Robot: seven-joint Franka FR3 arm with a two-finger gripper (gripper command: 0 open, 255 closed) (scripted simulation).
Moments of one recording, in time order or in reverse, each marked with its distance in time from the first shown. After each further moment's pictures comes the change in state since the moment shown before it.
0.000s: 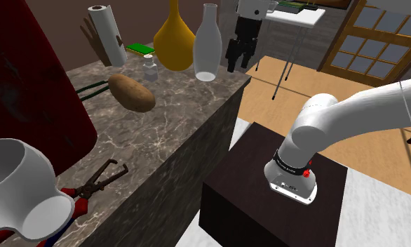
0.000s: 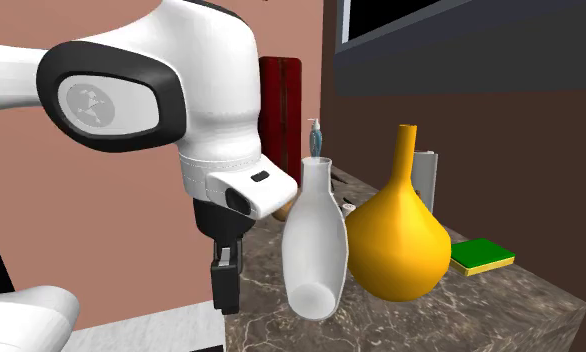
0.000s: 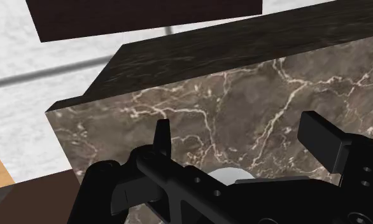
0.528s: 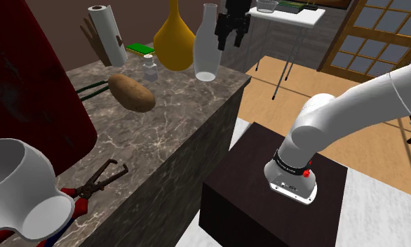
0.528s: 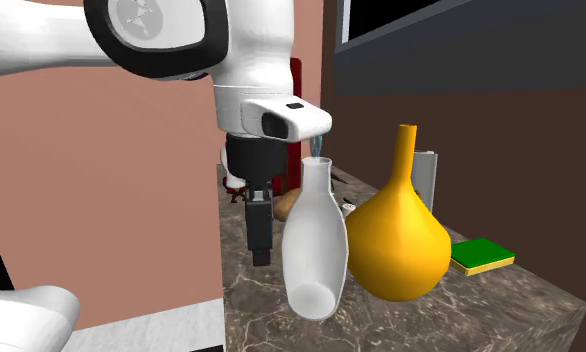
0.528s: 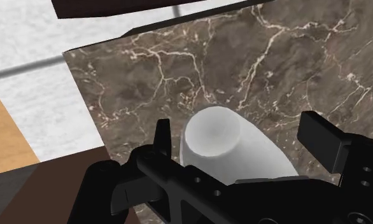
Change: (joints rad) arm -0.006 0.160 0.041 0.264 -0.025 -0.076 0.069
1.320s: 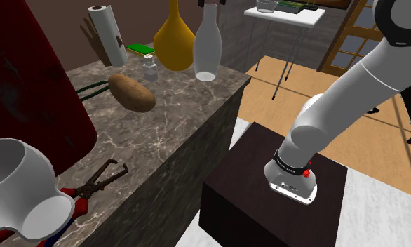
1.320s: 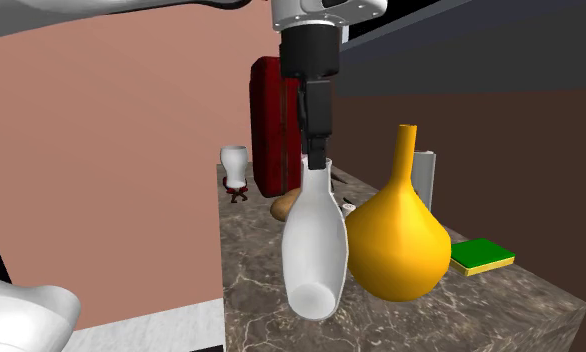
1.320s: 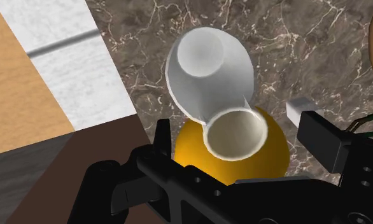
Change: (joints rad) arm -0.010 0.326 0.082 0.572 -0.078 -0.206 0.135
